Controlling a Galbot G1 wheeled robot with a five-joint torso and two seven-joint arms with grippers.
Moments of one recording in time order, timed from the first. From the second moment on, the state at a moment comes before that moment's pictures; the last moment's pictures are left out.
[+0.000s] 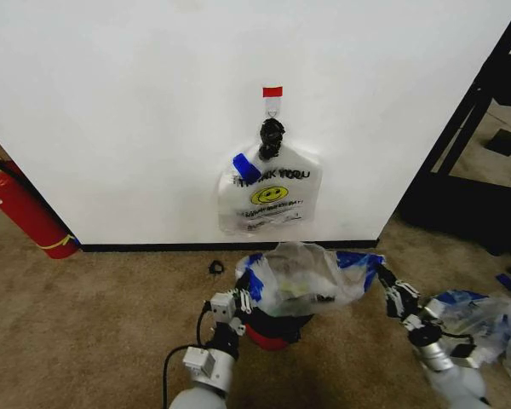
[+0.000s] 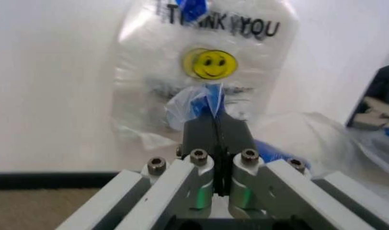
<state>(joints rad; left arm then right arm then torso) 1.44 -1.26 -0.06 -1.99 -0.20 -0.19 -0.29 -1.28 1.14 0.52 1.32 0.93 0.82 -0.98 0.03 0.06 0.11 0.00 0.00</state>
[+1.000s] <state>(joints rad) 1.39 -1.16 -0.11 -1.81 0.07 -0.33 -0.23 -1.23 1.14 0.45 1.29 0.87 0.83 -1.06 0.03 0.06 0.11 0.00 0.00</state>
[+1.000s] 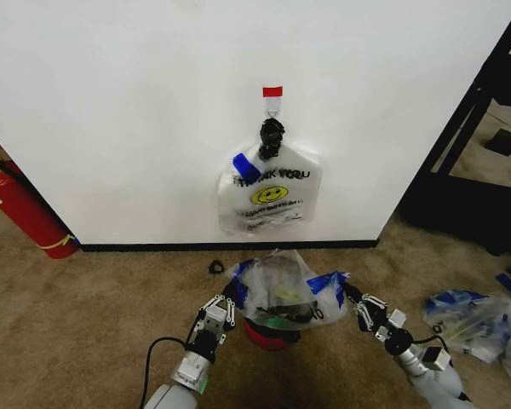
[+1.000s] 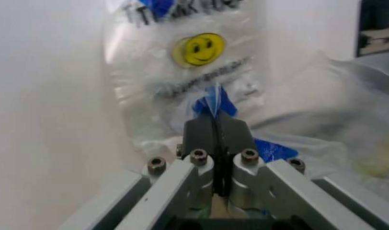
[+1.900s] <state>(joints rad) 1.51 -1.05 -0.10 -1.77 0.18 -0.40 -0.22 -1.24 1.09 0.44 1.11 0.86 0.82 -1.36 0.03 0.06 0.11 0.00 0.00</state>
